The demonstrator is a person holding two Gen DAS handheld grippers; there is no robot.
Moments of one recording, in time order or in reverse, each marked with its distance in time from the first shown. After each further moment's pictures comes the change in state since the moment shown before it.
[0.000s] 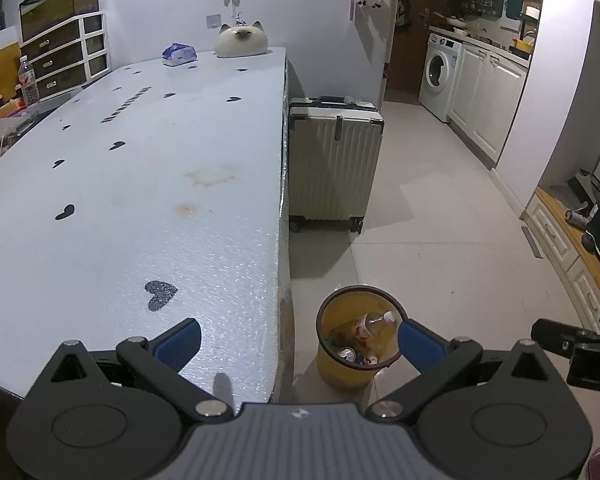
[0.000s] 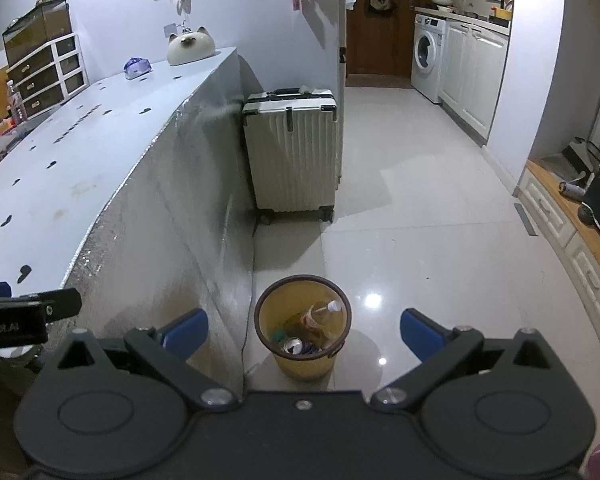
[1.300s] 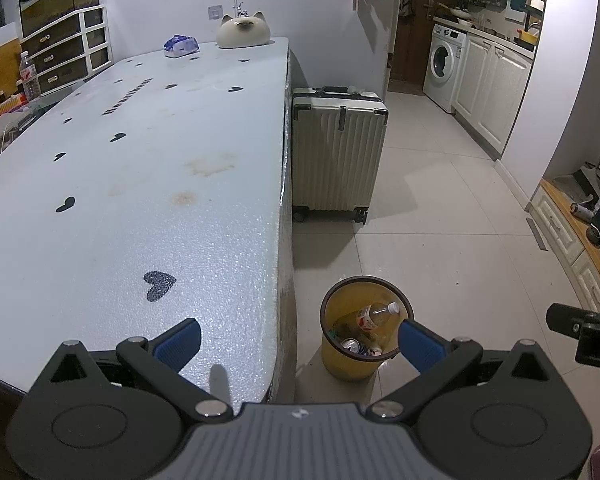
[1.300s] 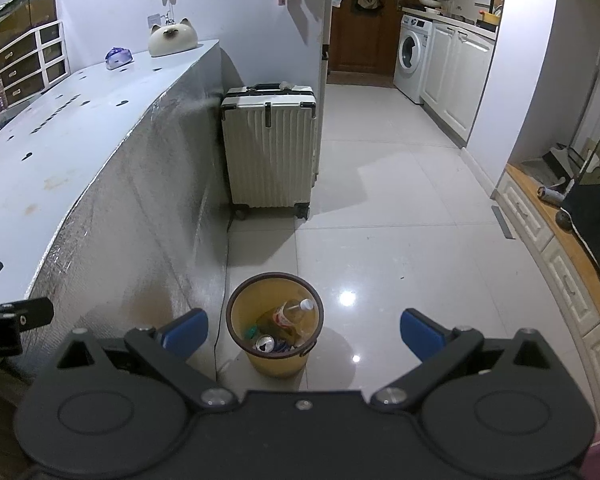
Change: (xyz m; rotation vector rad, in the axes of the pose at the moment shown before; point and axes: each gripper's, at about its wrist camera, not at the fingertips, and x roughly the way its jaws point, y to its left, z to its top) left arm 0.005 -0.005 0.001 -0.001 0.031 0.016; right arm 0.007 -0.009 0.008 -0.024 0.014 -0.074
